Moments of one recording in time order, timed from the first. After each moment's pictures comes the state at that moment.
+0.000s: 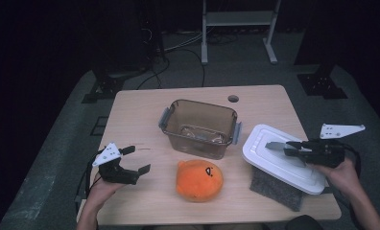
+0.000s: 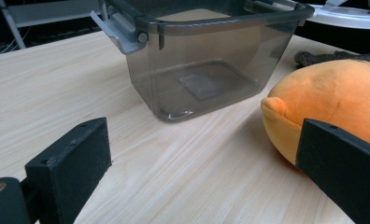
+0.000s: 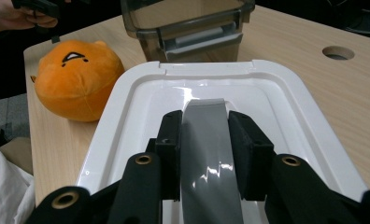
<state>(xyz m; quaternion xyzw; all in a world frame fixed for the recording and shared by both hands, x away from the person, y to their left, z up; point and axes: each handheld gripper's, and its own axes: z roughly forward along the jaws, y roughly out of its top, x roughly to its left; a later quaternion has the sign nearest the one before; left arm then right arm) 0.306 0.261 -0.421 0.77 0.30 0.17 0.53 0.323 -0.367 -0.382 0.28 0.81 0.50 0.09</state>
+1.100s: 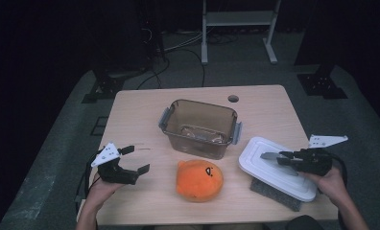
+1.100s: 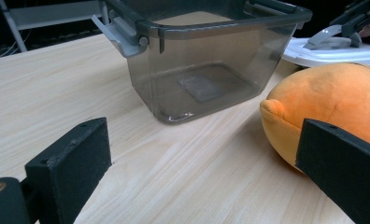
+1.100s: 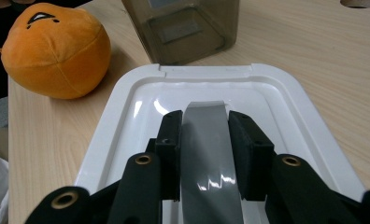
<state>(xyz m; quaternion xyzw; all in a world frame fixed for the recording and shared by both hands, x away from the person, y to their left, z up) 0.304 0.262 -0.419 0.77 0.30 0.17 0.53 0.328 -0.360 -0.435 0.31 0.81 0.49 0.06</state>
